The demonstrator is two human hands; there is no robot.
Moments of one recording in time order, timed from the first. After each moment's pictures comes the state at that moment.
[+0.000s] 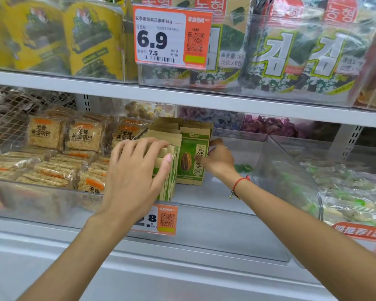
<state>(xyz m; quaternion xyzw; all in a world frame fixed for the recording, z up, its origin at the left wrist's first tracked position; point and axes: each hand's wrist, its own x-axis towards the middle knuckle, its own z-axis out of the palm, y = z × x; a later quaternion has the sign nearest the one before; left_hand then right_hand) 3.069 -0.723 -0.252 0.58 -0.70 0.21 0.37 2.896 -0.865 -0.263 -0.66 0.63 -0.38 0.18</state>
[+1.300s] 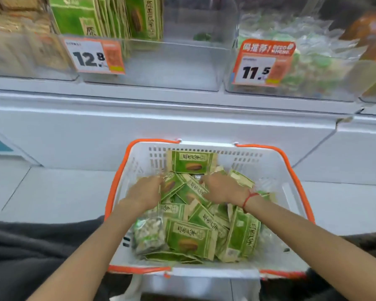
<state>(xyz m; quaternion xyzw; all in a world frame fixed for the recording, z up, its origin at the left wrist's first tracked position) 2.965 -0.530 -0.480 0.65 -0.72 -0.24 -0.09 2.752 -0.543 -0.465 -0.80 0.55 0.15 0.21</state>
